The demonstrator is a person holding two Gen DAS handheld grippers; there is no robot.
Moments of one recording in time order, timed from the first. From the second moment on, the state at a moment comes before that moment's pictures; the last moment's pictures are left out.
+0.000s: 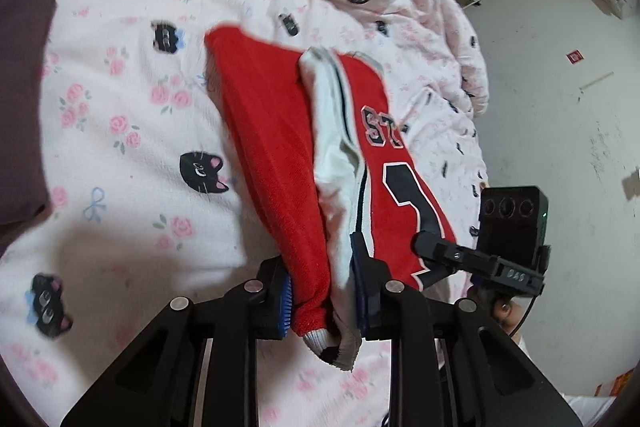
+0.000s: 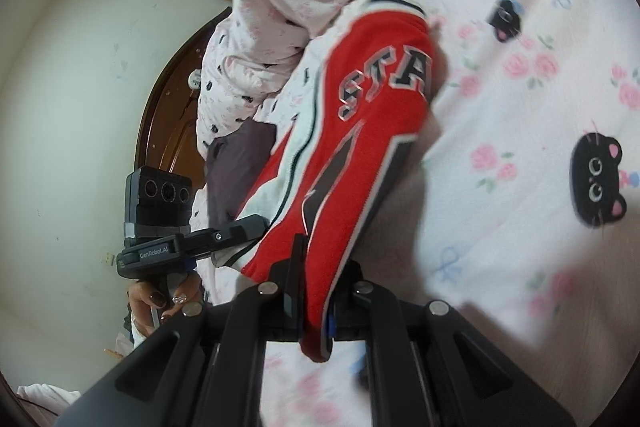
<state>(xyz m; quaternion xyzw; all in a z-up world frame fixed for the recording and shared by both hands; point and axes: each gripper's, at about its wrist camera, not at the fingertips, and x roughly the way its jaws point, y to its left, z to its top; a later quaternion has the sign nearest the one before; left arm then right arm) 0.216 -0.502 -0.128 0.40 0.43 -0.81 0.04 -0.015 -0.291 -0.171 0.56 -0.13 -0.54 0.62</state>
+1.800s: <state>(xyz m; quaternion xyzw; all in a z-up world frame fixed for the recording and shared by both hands) 0.407 -0.721 -0.005 0.27 0.38 -0.82 0.32 0.139 -0.641 -0.008 0.45 0.09 -0.47 0.76</state>
